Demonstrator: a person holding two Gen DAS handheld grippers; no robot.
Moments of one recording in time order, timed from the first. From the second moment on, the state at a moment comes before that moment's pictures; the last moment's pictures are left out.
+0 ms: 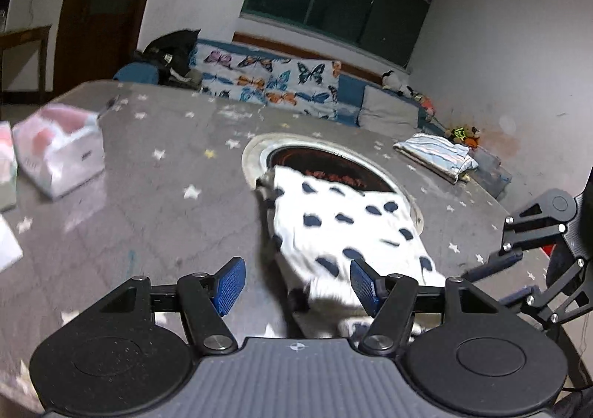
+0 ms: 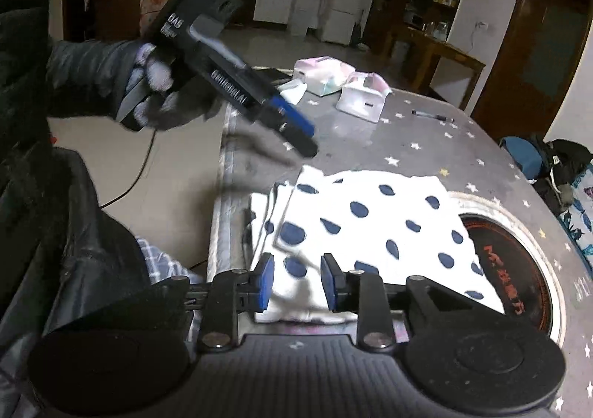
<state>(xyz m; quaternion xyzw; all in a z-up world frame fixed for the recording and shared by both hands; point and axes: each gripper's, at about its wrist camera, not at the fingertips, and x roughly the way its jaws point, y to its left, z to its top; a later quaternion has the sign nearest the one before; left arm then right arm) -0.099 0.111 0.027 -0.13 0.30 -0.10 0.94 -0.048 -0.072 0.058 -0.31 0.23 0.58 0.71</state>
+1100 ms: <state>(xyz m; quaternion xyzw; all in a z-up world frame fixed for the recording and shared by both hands) -0.115 0.096 0.050 -0.15 0.27 -0.18 0.93 -0.049 -0.067 0.070 -0.30 0.22 0.57 0.73</state>
